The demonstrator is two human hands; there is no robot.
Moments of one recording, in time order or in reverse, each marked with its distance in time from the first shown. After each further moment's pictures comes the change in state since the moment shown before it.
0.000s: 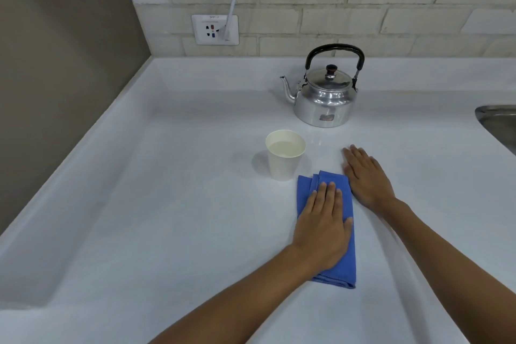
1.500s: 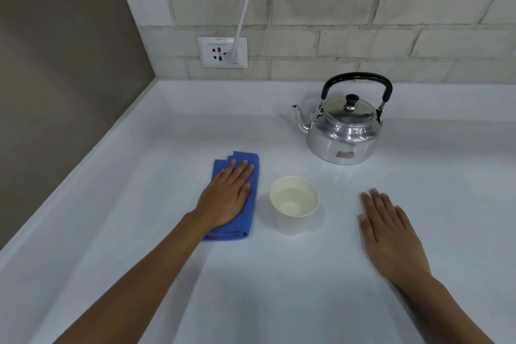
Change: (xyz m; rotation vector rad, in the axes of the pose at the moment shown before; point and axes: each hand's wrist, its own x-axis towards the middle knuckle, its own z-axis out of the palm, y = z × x) left_hand 0.061 -0.221 -0.048 -0.067 0.014 -0.231; right_hand 0.001 -0.001 0.009 -0.097 0.064 0.000
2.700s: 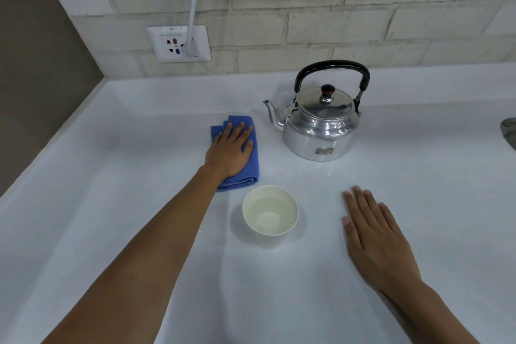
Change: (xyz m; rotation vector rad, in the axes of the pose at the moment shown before) left_hand 0.146 0.006 0.014 0.055 -0.009 0.000; right_hand -0.003 -0.007 -0.007 -0.022 -0.012 0.007
